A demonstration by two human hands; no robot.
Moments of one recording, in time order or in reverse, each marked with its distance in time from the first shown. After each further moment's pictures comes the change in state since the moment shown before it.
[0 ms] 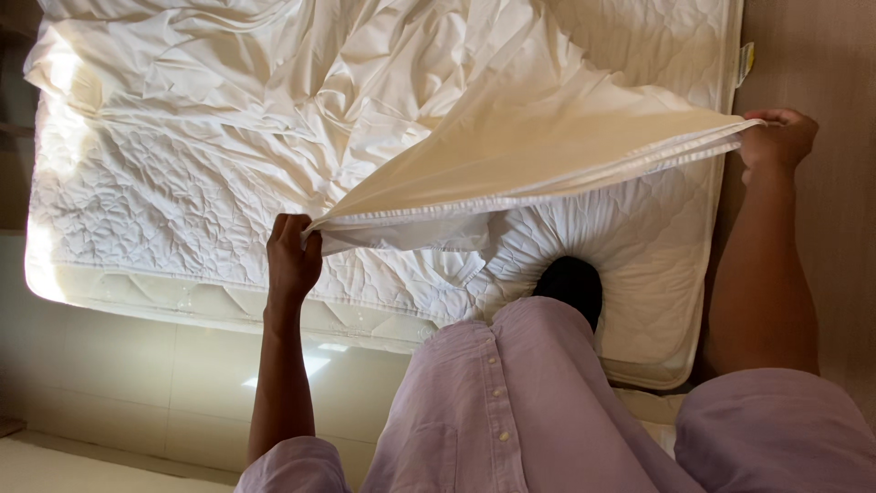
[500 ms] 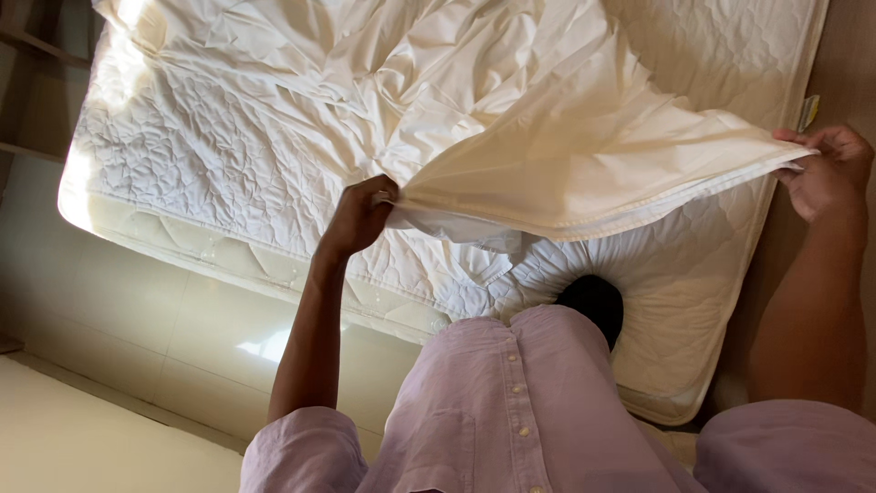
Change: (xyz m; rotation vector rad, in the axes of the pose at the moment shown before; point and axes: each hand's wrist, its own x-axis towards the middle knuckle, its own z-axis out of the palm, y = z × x) left_hand 0.033 0.045 0.004 -0.356 -0.237 0.026; right_hand 0.011 -0.019 0.005 0.464 -0.645 -0.217
